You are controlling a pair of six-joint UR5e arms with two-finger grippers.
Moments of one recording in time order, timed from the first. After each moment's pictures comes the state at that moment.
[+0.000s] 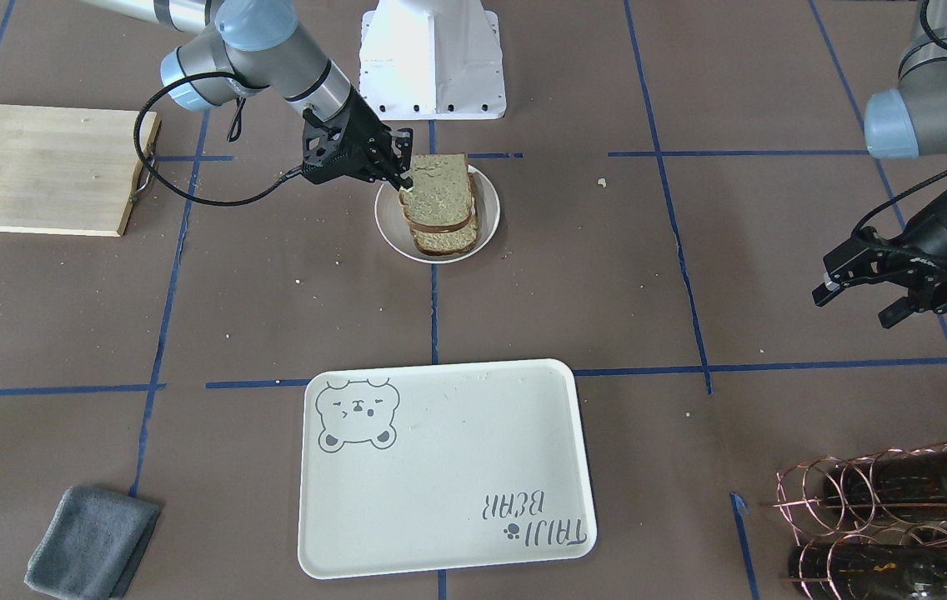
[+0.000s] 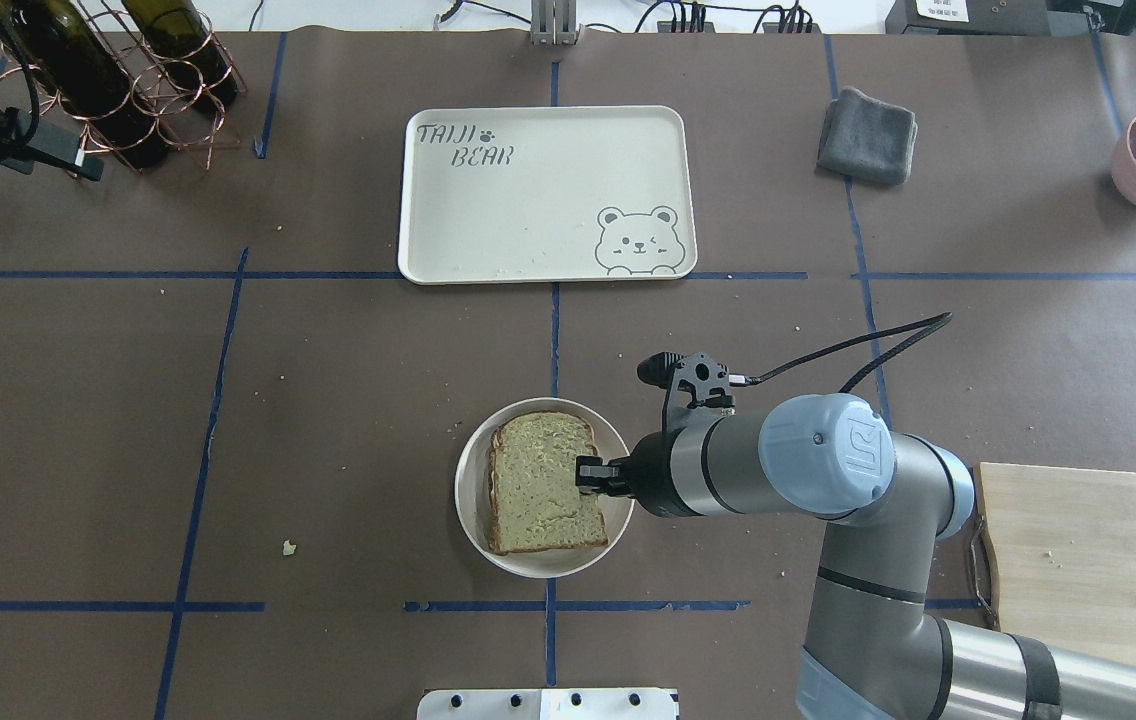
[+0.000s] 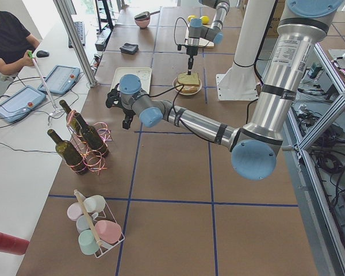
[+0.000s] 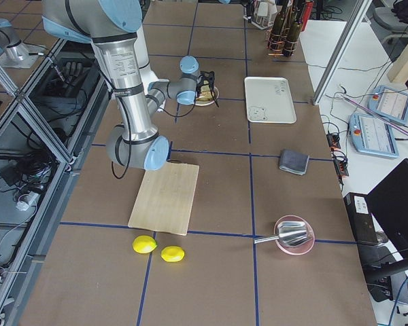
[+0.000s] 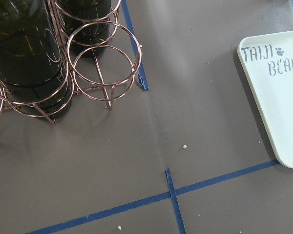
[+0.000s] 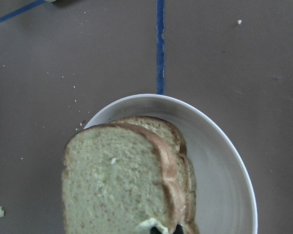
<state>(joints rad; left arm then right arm) -1.20 -1.83 -1.63 -2.07 -2.38 -0.60 0.35 -1.17 1.79 -0.93 1.80 1.49</state>
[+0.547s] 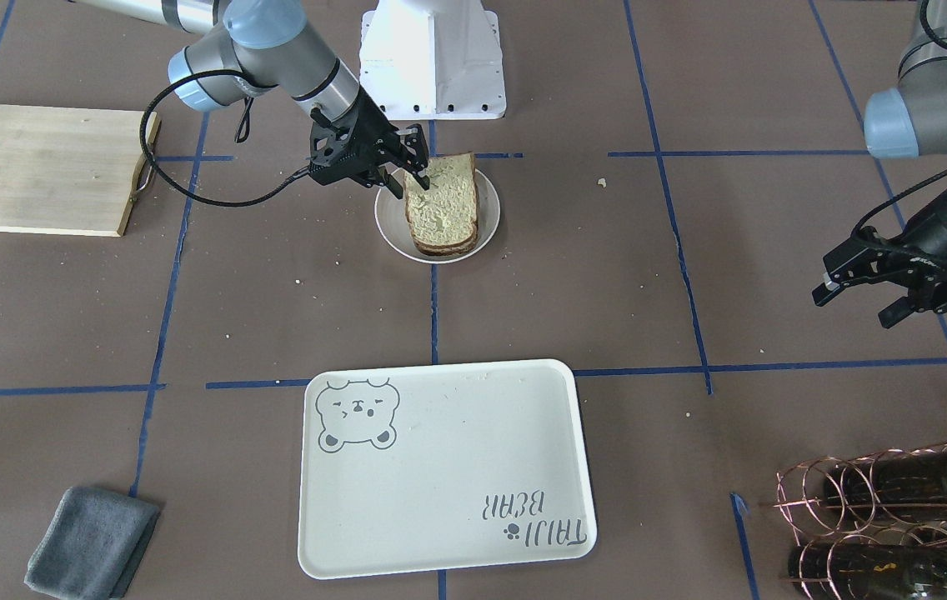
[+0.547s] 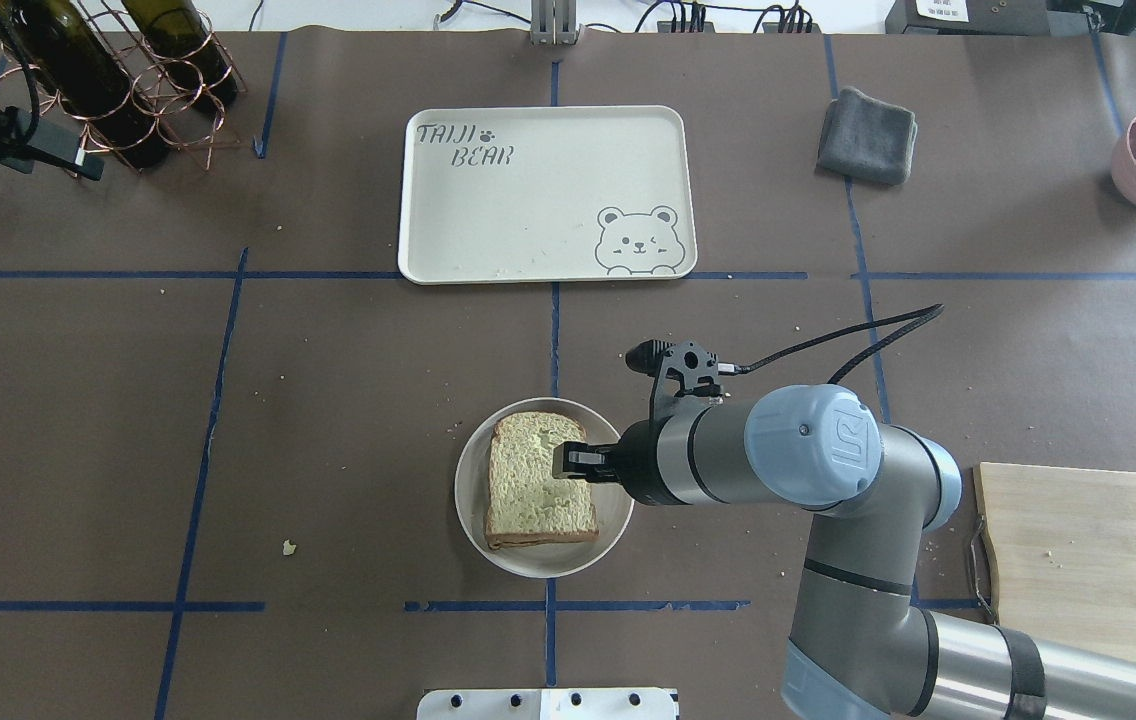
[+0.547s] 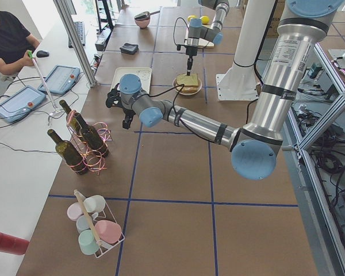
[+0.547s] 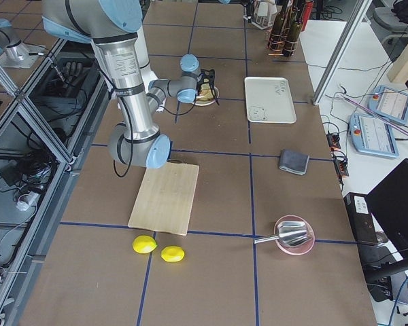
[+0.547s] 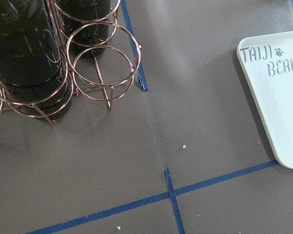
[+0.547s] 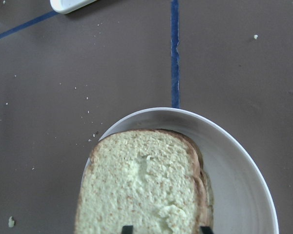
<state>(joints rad) -1.20 -1.83 -1.64 -2.07 -2.38 -0.61 0.36 -1.14 1.79 -0.94 1.78 1.49</state>
